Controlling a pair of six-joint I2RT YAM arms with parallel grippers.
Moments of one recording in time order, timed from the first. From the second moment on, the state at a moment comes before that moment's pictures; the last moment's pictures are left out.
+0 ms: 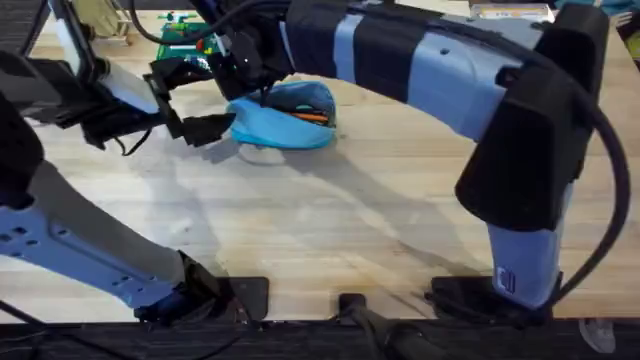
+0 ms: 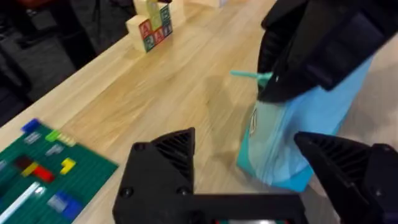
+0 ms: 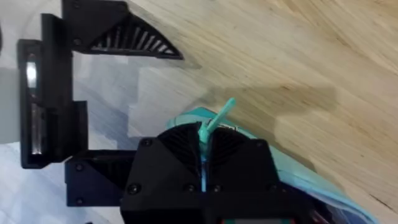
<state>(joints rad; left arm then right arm) 0.54 1.93 1.05 -0.60 1.34 1.57 0.87 2.22 2.00 -0.67 0.10 0.34</state>
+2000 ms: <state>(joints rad) 0.49 1.93 1.05 -0.69 1.28 1.41 0.87 2.22 2.00 -0.67 0.11 0.34</state>
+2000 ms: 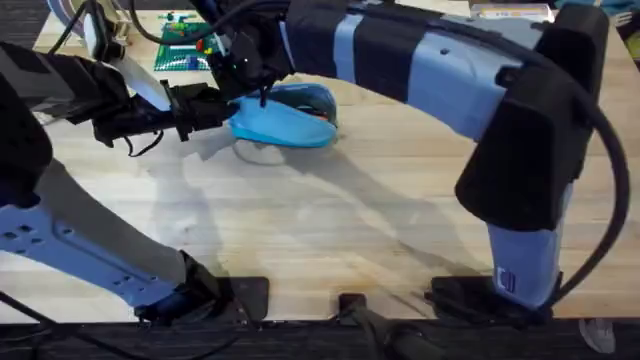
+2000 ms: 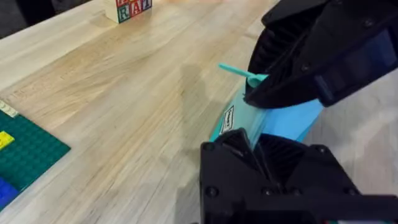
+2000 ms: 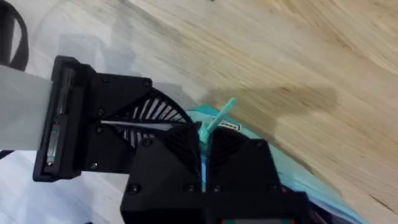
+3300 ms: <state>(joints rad) 0.48 1.93 1.05 -0.69 1.29 1.41 0.86 2.21 2.00 -0.70 0.08 -0.01</state>
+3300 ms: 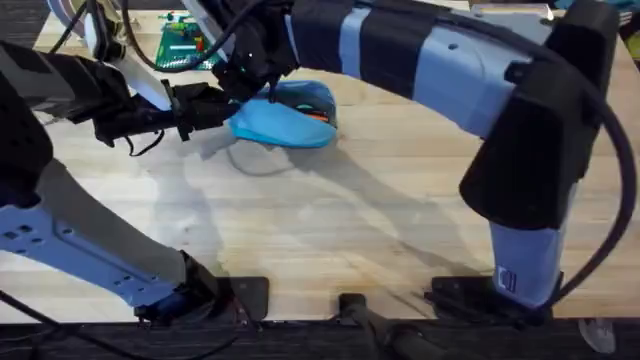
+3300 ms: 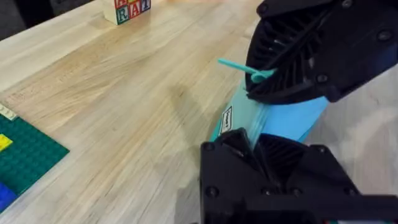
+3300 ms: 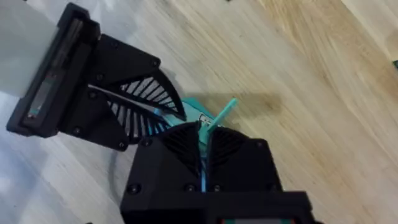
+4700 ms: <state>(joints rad) 0.47 1.93 1.05 -0.69 1.29 1.41 0.71 2.19 2.02 -0.93 -0.09 -0.27</state>
